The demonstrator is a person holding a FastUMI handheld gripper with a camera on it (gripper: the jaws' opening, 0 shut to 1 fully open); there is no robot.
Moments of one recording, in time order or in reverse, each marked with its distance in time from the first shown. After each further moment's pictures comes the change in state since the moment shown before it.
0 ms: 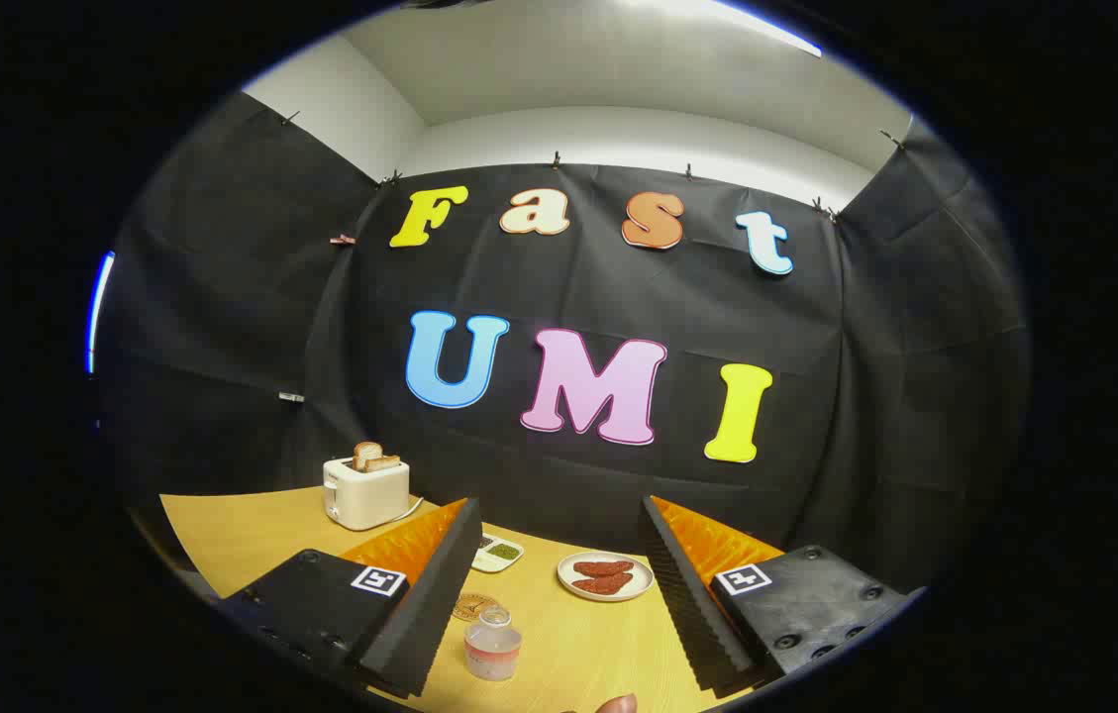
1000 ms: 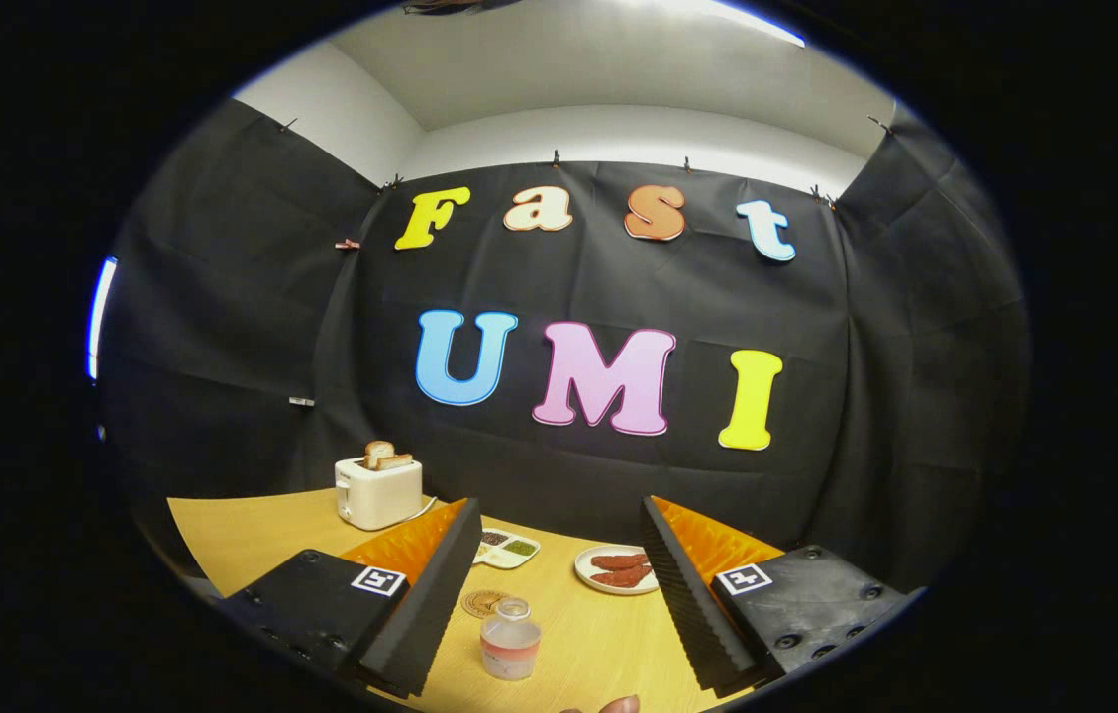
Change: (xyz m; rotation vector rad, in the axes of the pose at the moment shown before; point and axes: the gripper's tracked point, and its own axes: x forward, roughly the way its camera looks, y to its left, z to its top) arm -0.002 0.015 -0.041 0.047 0.005 0.029
